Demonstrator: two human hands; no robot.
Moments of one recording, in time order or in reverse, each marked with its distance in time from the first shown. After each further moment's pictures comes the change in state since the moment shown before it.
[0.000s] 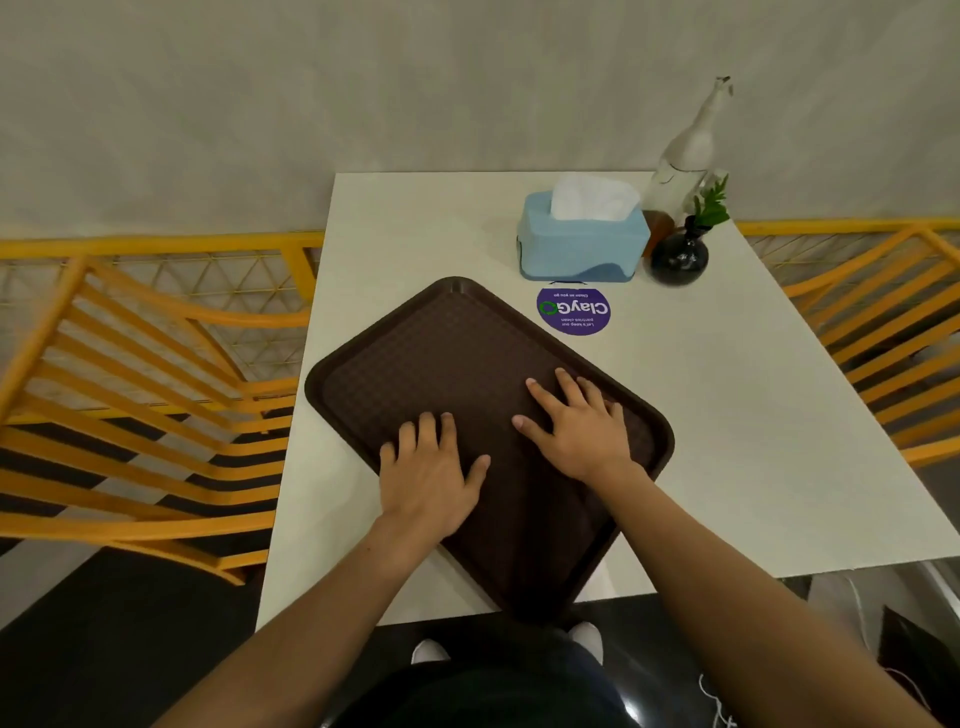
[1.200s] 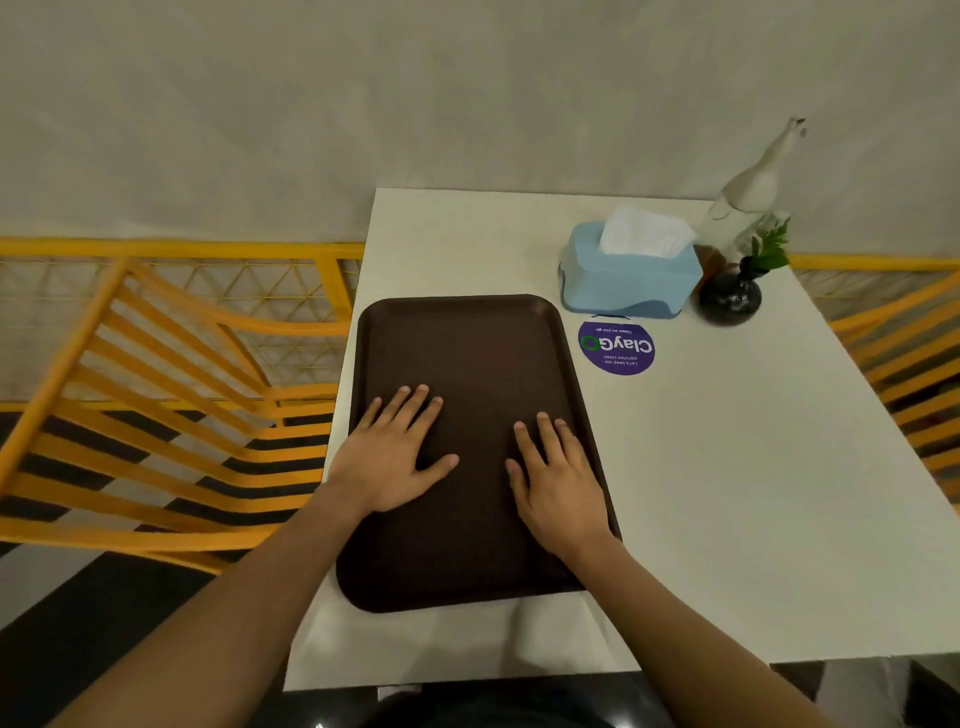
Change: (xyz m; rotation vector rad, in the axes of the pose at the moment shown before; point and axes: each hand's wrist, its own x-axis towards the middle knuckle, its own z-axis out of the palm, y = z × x) left_hand 0.082 -0.121 0.004 -0.031 -0.018 0.263; right_hand -0.004 -0.073 0.030 0.067 0.217 -0.118
